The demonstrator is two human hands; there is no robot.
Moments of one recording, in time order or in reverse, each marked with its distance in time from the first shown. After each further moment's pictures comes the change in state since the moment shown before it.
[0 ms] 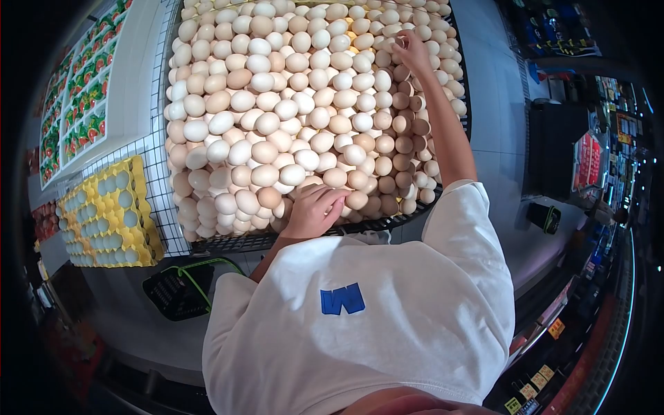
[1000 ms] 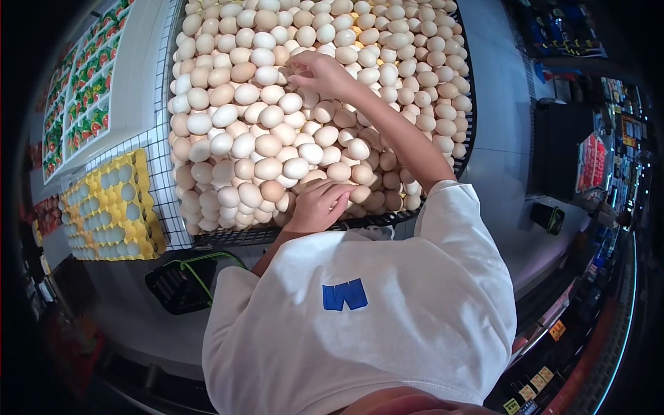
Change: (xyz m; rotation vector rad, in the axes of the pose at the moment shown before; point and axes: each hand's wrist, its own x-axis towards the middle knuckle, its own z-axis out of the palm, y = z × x) left_hand 0.000 -0.001 0.006 -0.028 0.045 0.045; right_hand -0.076 -0.190 0.079 0.378 -0.342 -0.470
